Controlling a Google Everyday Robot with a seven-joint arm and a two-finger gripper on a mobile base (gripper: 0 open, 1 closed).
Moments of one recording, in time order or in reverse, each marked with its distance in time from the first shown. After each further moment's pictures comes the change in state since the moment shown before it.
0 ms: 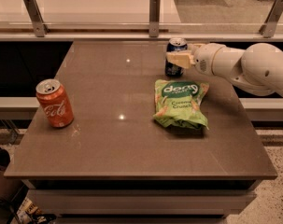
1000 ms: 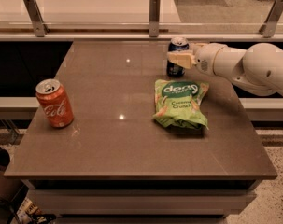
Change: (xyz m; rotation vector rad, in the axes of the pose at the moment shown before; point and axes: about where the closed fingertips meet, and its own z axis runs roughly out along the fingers) arm 0.000 -0.004 -0.003 0.007 0.000 0.000
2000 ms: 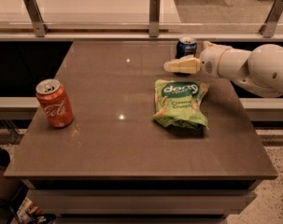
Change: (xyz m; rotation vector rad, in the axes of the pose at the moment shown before) arm 0.005 -0.004 -0.016 0.025 0.029 -0.003
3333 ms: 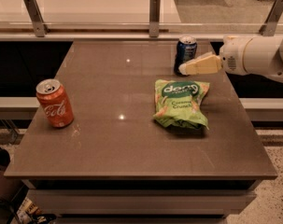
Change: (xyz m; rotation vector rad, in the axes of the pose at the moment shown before) arm -0.018 0.008 -0.076 0.045 0.155 -0.089
